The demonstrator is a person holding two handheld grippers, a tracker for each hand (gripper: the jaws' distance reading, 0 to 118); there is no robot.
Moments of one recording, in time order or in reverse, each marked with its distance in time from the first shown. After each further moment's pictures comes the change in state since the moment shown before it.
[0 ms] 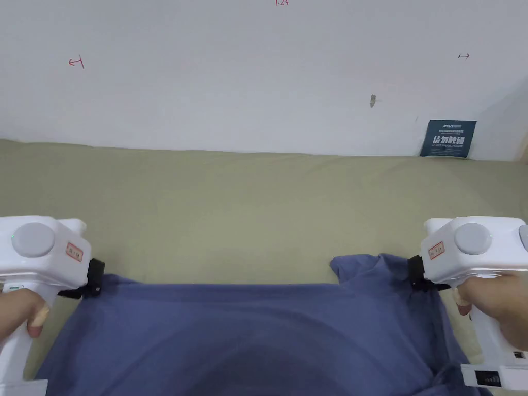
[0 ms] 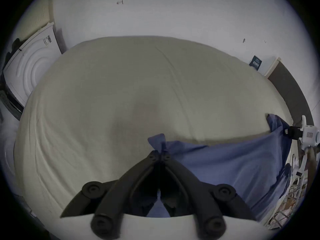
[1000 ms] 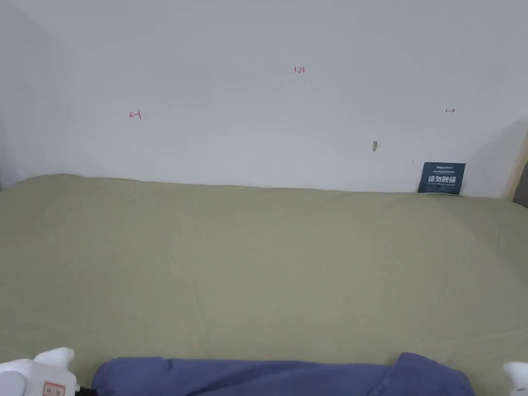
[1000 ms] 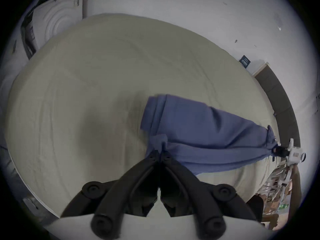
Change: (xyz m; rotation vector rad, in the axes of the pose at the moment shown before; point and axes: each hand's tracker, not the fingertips) left arm -0.089 -0.234 0.102 -0.100 -0.133 0.174; right arm 0.049 -0.235 0.139 -0.164 0.100 -0.063
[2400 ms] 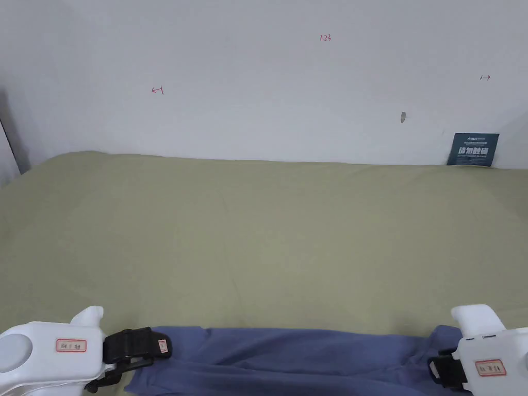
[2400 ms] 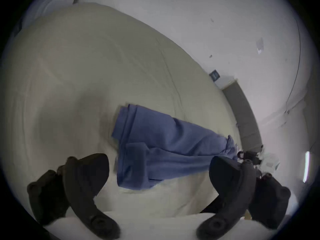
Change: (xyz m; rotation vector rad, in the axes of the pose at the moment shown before) left arm -0.036 0.019 0.000 0.037 -0.395 0.119; right arm -0.150 0.021 0.041 0.104 0.097 0.207
